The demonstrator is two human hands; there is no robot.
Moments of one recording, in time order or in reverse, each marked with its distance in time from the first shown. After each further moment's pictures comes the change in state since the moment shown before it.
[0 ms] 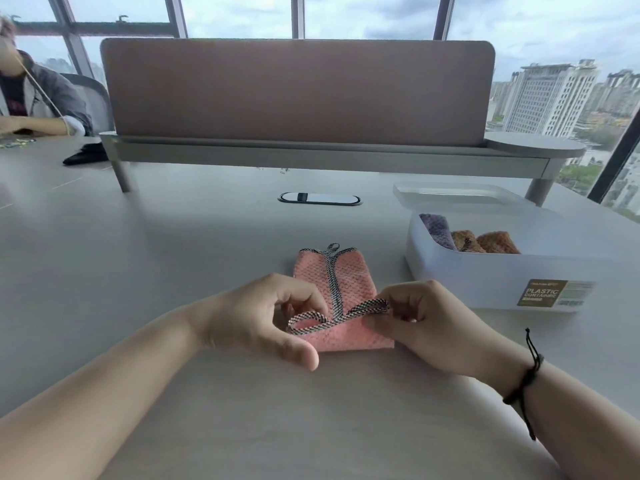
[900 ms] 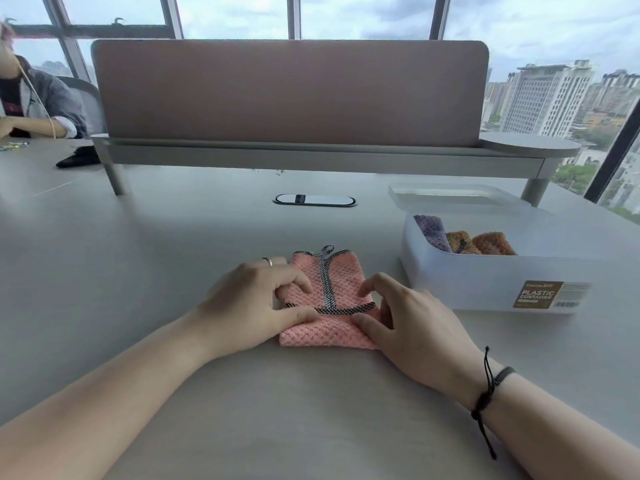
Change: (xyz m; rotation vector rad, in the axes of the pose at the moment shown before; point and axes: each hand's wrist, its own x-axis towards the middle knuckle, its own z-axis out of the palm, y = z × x) left_hand 0.013 -0.020 0.006 0.526 0.514 0.039; right_hand 0.001 -0.006 0.015 -0.449 0.165 0.055
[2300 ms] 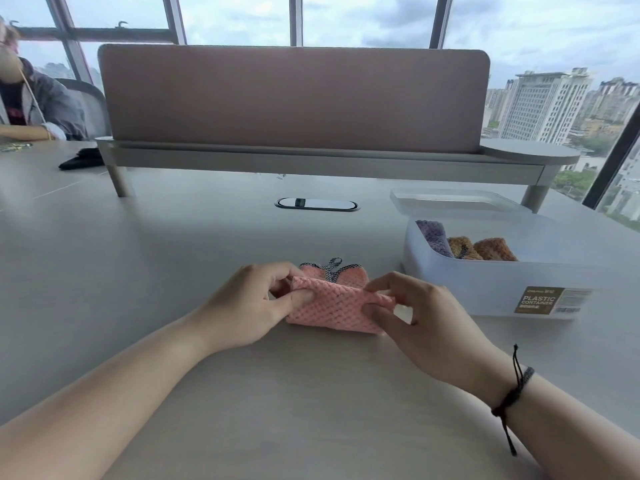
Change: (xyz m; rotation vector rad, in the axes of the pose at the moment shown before) left_hand 0.002 -0.003 0.001 -0.285 -0.068 -0.175; right_hand 0.003 0.010 -0.007 0.203 0.087 -0.059
